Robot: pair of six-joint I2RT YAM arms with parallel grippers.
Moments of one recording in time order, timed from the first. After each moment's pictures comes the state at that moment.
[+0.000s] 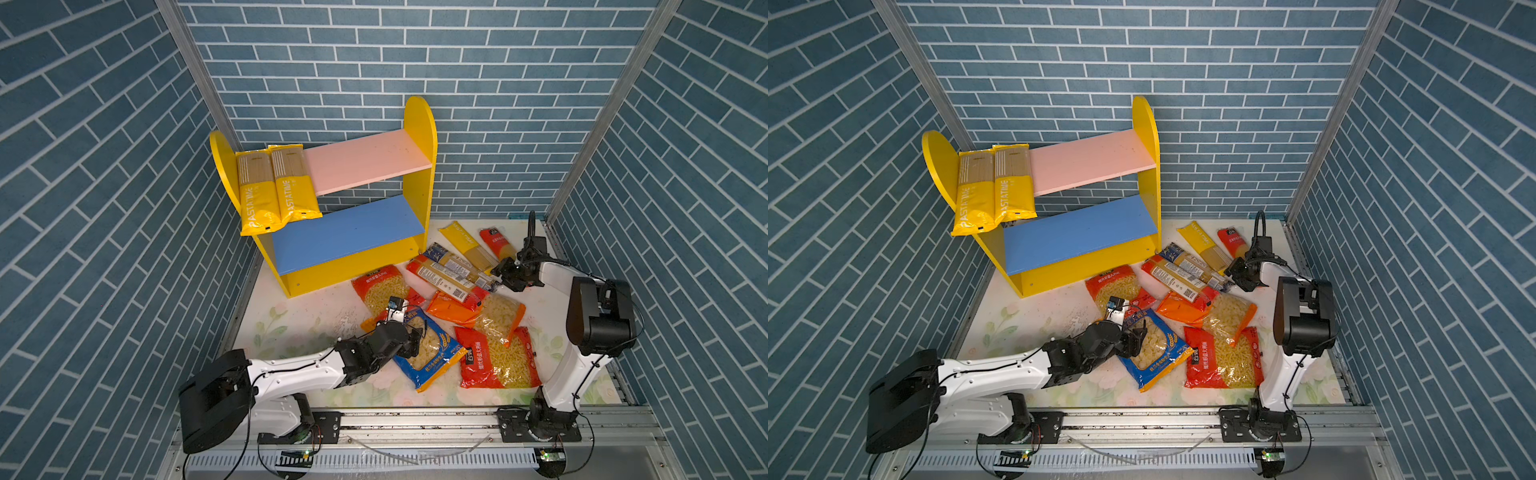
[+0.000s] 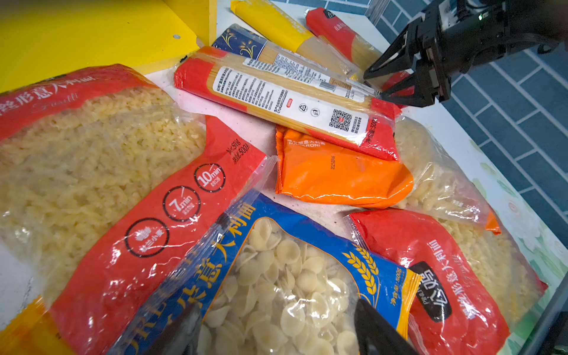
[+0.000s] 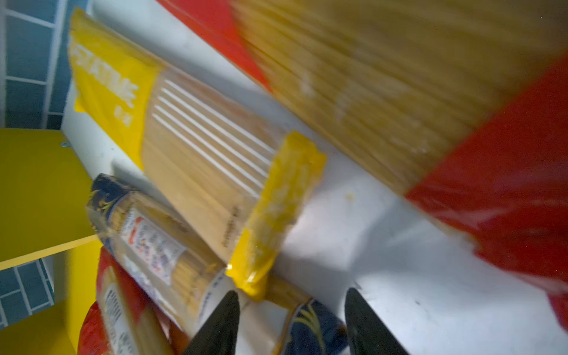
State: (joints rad) left arm -1.08 1.27 0.55 0.10 -0.33 -0.63; right arm -0.02 1.86 1.12 -0.31 -0.34 0.66
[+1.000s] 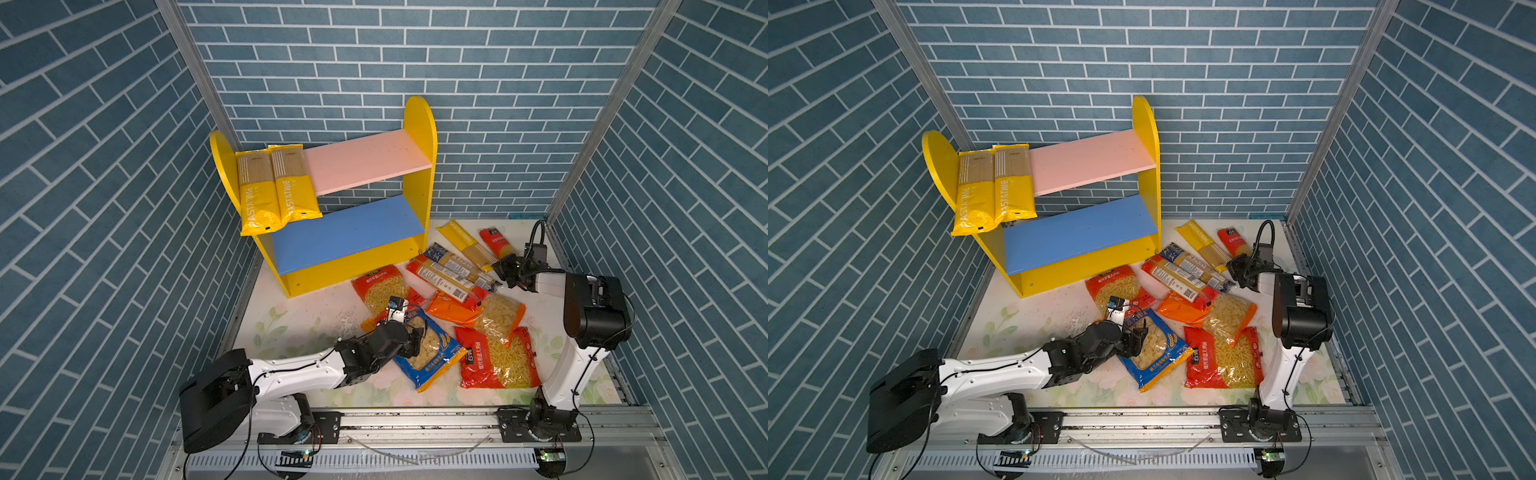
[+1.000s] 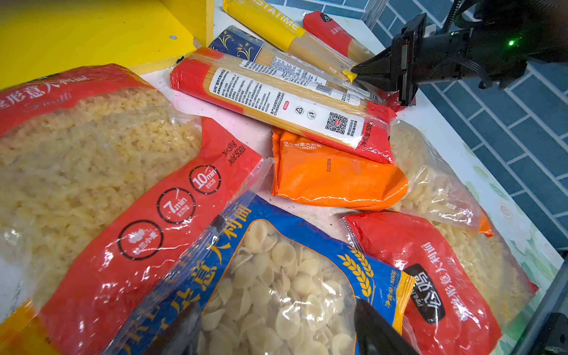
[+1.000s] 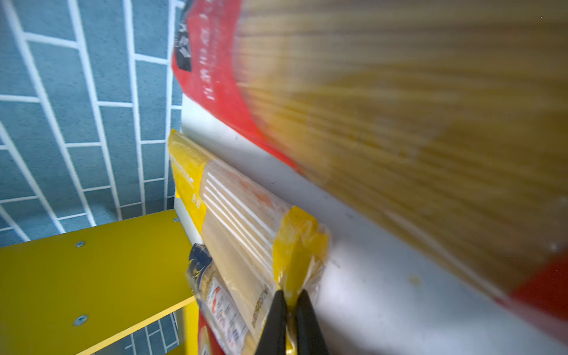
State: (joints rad) left arm -1.08 1.27 0.55 0.11 -0.33 -0.64; right arm -0.02 1.91 1.04 0.15 -0.42 1.02
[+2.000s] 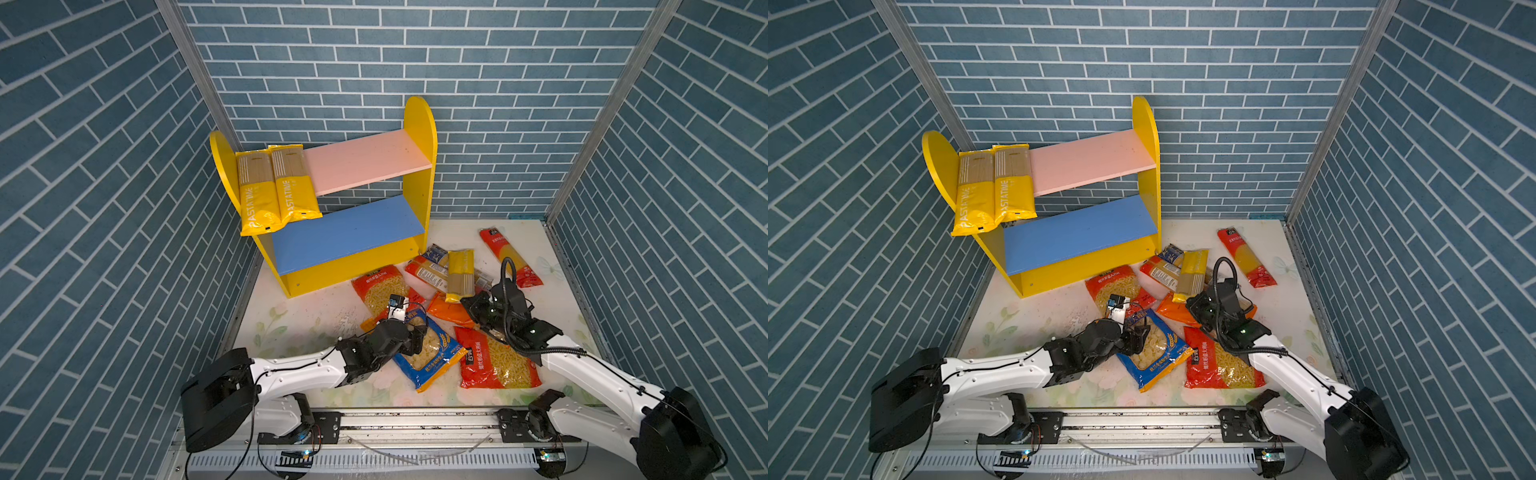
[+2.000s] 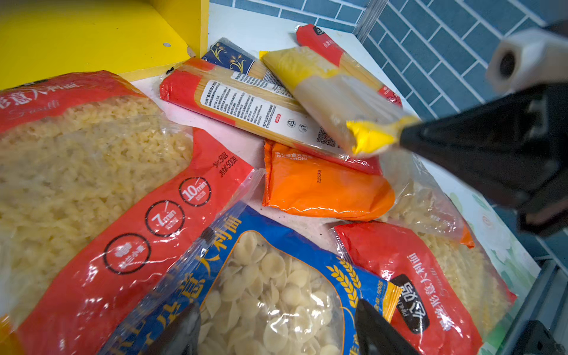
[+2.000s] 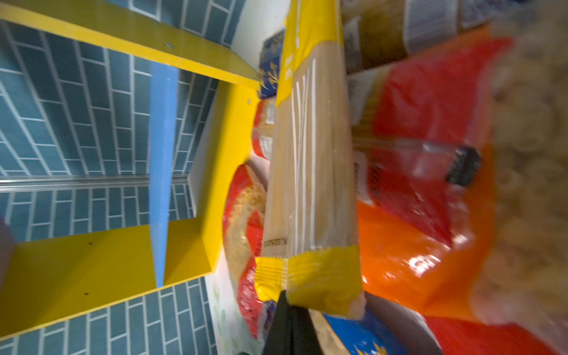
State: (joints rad) left arm -1.06 1.29 0.57 0.17 -0.30 -0.66; right arm 0.62 1.04 0.53 -0.12 -0.03 1.26
